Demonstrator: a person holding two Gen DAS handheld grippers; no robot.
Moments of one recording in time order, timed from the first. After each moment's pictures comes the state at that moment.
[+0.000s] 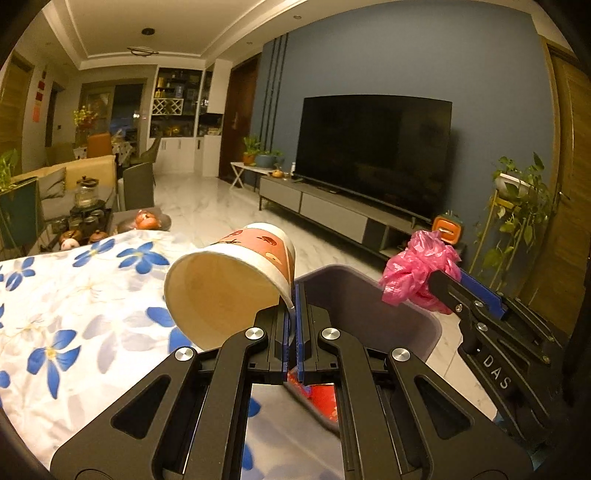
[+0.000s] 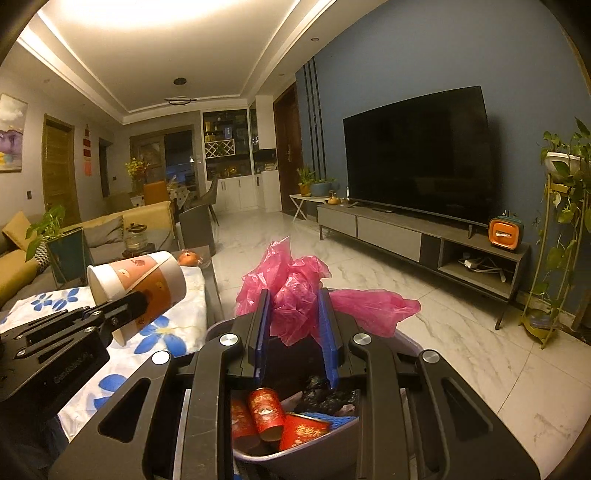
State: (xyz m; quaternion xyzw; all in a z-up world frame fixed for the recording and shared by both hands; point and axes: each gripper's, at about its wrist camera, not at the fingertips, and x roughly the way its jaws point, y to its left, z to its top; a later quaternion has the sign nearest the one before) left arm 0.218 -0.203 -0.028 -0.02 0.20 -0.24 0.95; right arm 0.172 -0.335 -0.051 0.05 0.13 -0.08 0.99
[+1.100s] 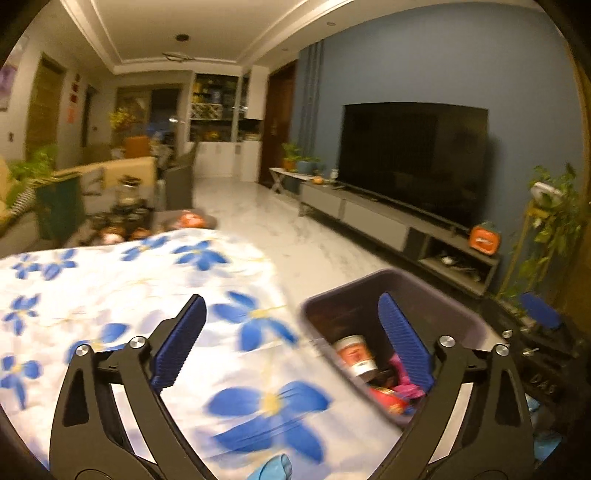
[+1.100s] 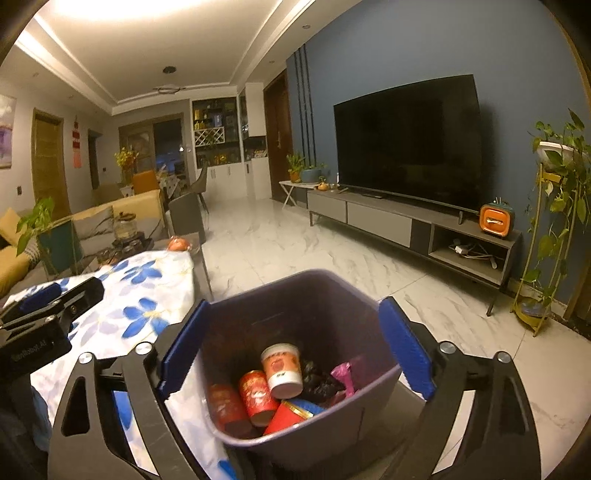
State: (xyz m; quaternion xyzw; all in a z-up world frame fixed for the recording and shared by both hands) left arm 0.209 -0.154 -0.038 -0.01 0.19 -0.14 0.97; right arm 0.161 -0.326 -0.053 0.06 0.16 -0.09 0.98
